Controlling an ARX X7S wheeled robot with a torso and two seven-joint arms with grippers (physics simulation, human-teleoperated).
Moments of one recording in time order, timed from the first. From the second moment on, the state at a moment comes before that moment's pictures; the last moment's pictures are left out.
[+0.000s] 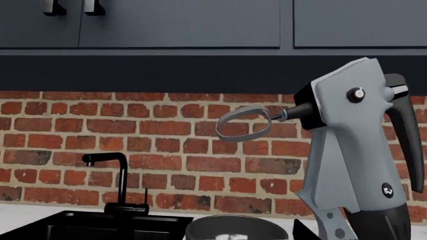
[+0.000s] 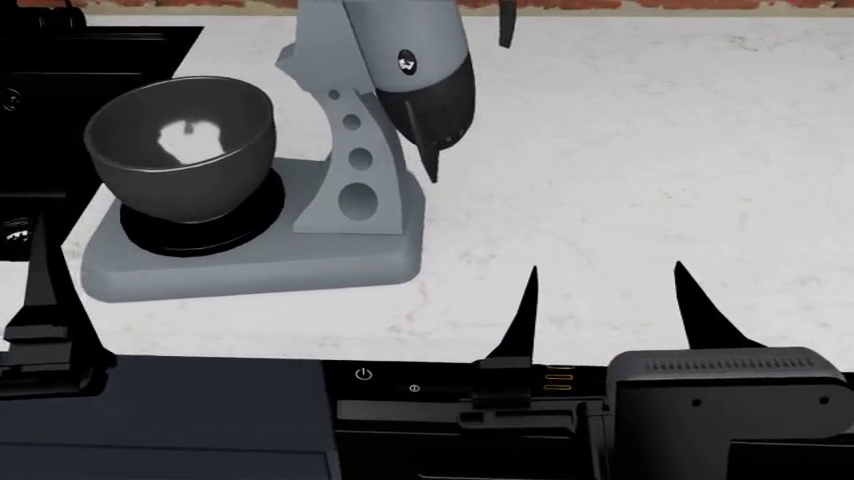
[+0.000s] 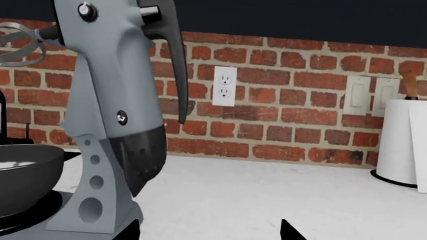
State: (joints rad) left arm -0.20 -0.16 -0.02 0.54 -0.16 -0.28 -0.15; right arm 0.24 0.17 -0.05 -0.62 0.12 0.61 0.10
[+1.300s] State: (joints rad) left arm -0.21 -0.21 -0.01 0.57 -0.19 -0.28 -0.20; right arm 0.88 0.43 0.14 -0.79 1.09 1.36 0.73
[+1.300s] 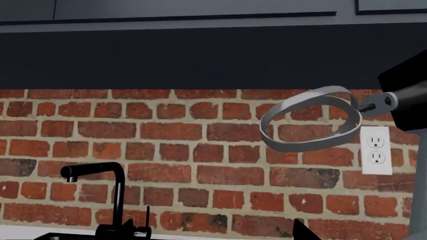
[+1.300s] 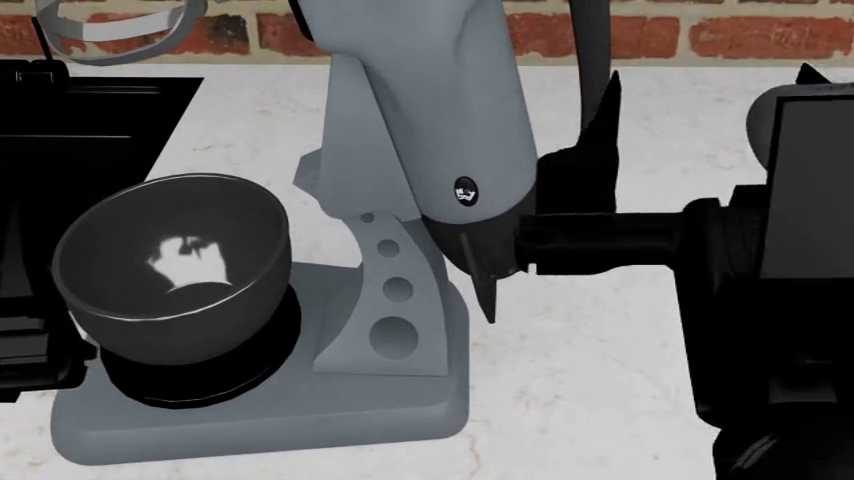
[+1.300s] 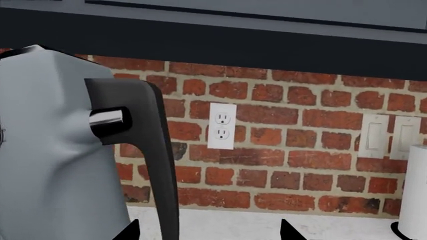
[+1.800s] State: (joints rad) left arm -0.21 -0.23 -0.01 0.59 -0.23 -0.29 -0.22; right arm 1.23 0.47 -0.13 -0.36 1.14 1.44 0.68
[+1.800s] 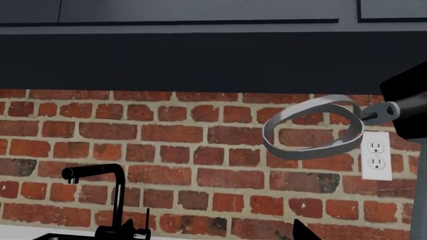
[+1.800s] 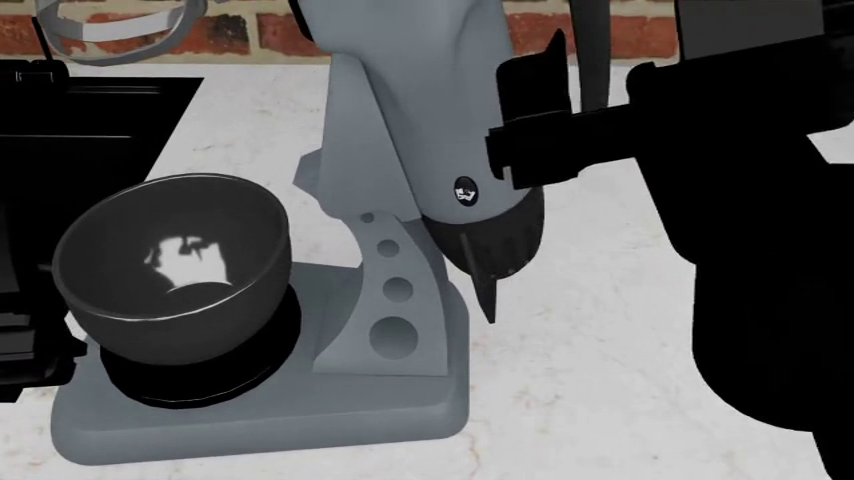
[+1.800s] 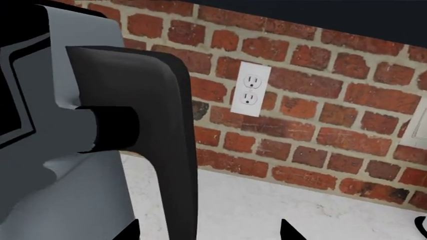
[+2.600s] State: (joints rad) left arm -0.21 -0.26 -0.02 0.61 -0.28 -0.30 -0.25; right arm 1.58 0.39 -0.56 0.04 1.00 1.33 0.39
